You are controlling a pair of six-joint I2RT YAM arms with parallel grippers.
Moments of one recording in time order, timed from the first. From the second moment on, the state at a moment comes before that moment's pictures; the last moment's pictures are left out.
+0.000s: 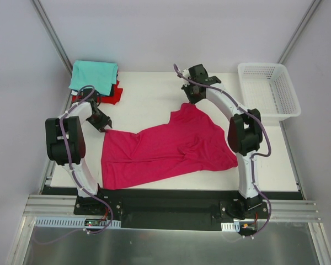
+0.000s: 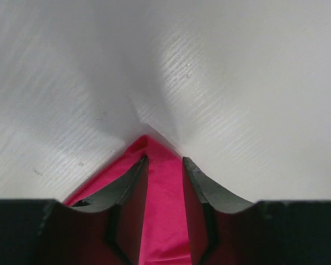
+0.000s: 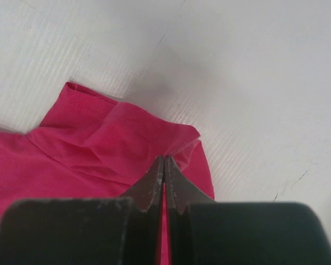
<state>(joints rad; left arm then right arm) 0.11 1.85 1.24 -0.65 0.07 -0.76 0.43 2.20 1.97 -0.73 -0.02 -0.21</state>
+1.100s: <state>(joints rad) 0.15 1.87 1.29 -0.73 0.11 -0.72 0.43 2.17 1.93 -0.73 -0.03 -0.20</state>
